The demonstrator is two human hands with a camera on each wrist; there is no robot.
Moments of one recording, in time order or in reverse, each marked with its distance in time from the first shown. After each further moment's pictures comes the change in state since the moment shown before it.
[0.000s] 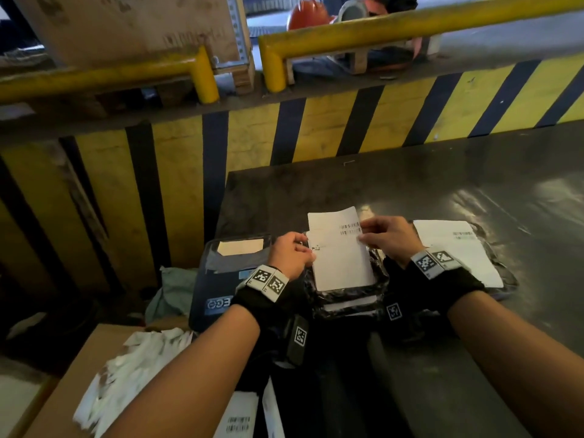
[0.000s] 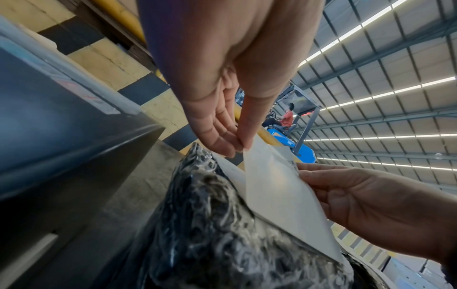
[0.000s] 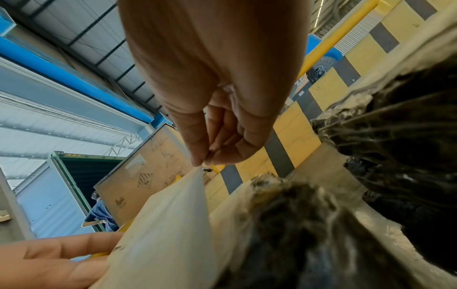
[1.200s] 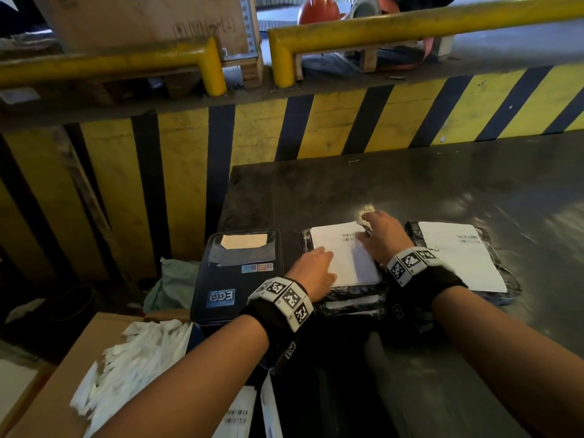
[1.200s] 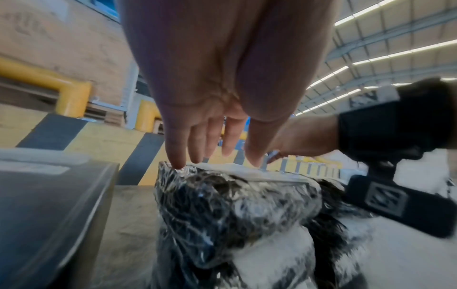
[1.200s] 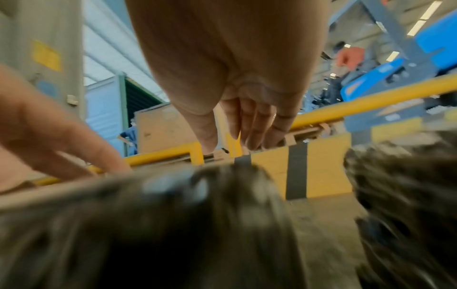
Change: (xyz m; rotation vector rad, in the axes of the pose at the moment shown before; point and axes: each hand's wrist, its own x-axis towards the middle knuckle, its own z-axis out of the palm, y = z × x) left_hand -0.028 0.003 0.018 0.851 -0.252 0.287; right_hand 0.010 -0.003 0.018 -0.737 0.018 -0.180
